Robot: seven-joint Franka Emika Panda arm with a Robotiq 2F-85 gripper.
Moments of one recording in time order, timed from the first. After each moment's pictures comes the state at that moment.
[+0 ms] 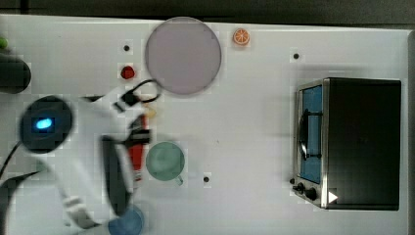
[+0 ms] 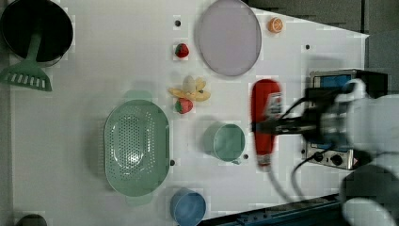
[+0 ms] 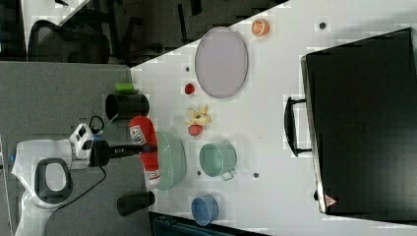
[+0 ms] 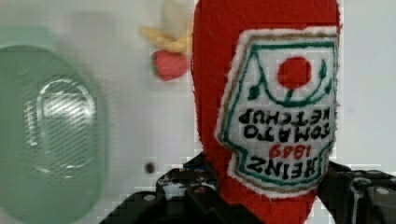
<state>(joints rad) -0.06 -0.03 0.48 -2.11 0.04 0.43 -0.45</state>
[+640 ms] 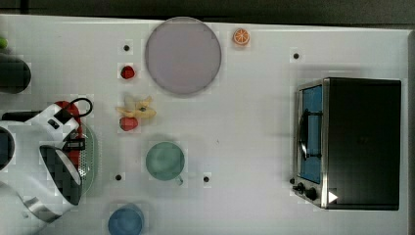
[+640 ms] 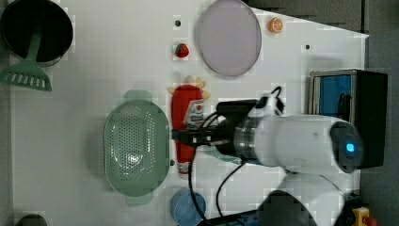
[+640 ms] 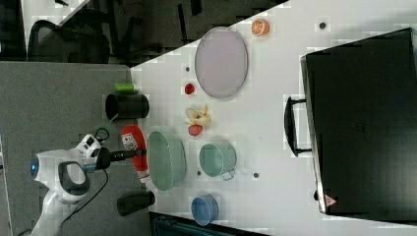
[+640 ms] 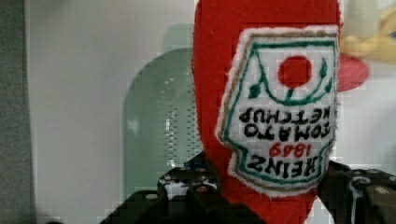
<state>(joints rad) -0.01 0.22 0.68 -2.09 0.03 0.76 -0.20</state>
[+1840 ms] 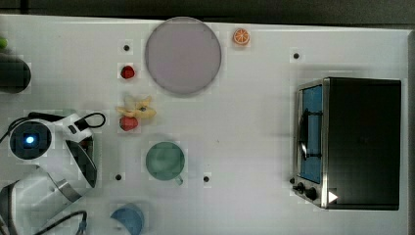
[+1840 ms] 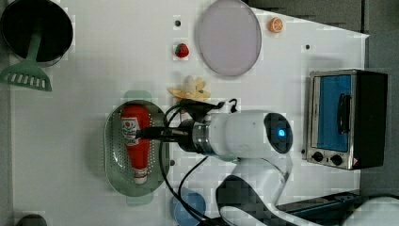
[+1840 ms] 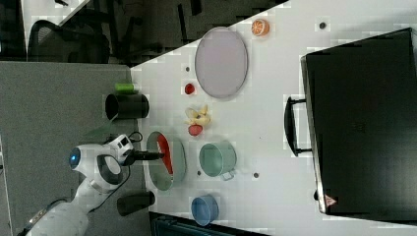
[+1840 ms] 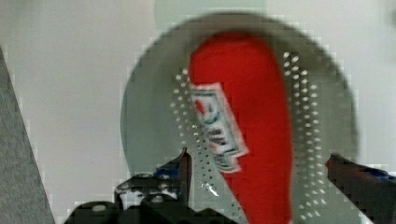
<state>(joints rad) 0.05 0.45 0.65 -2.11 -0.01 0.99 0.01</state>
